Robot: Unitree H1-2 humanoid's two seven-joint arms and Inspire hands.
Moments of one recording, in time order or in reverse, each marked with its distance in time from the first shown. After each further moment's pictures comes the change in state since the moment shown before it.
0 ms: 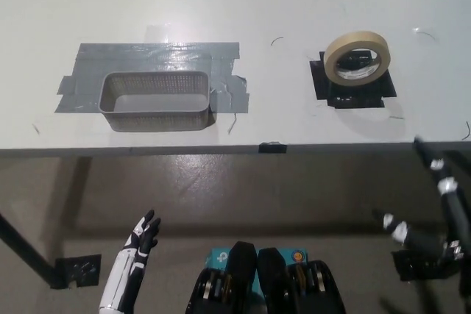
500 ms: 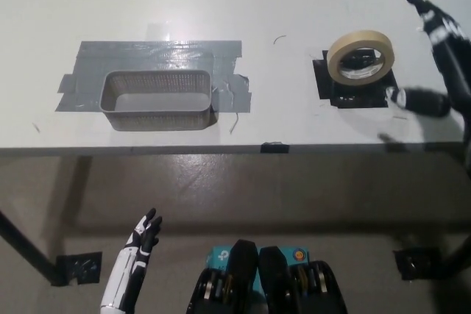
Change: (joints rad) left_arm -0.002 0.001 -0.006 0.002 0.011 -0.001 0.000; right_arm -0.532 -0.149 0.125 0.275 -0.308 0.245 0.057
